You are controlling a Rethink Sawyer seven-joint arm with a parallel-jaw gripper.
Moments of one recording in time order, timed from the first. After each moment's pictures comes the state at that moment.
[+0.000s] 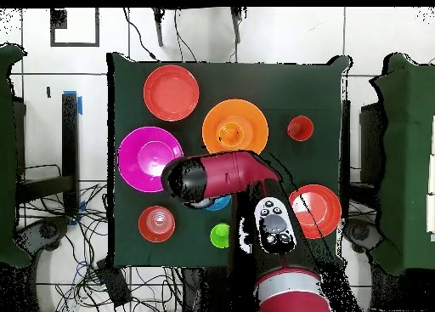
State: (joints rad) arm -0.26 -0.72 0.17 1.76 -0.36 0.72 1.77
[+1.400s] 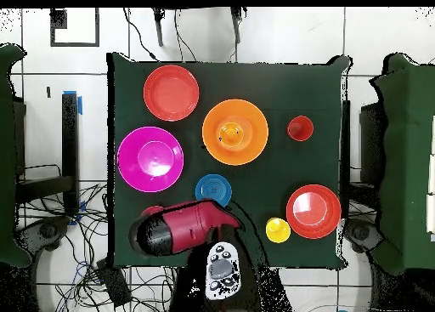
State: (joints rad) arm -0.08 -0.80 0.06 2.02 -0.34 0.45 1.89
